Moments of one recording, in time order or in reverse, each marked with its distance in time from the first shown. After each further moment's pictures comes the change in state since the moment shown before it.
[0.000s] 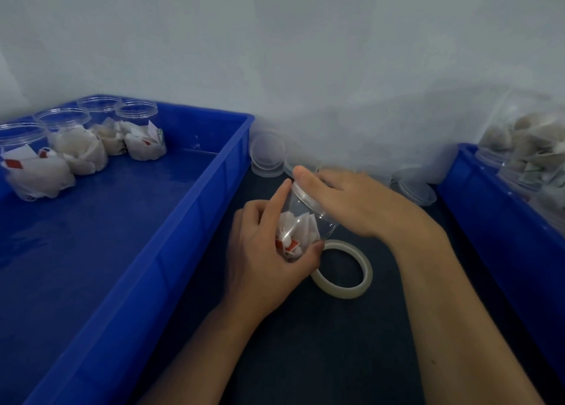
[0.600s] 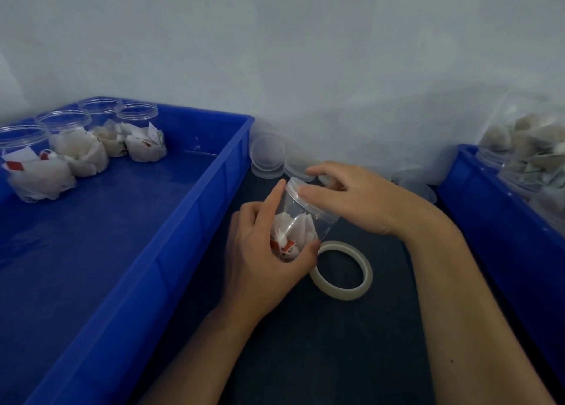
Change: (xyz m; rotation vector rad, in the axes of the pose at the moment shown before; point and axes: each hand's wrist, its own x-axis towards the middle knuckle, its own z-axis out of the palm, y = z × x) left_hand 0.000 0.003 -0.006 -0.031 -0.008 -0.016; right_hand -0.004 0.006 -0.013 0.108 -0.036 -0.122
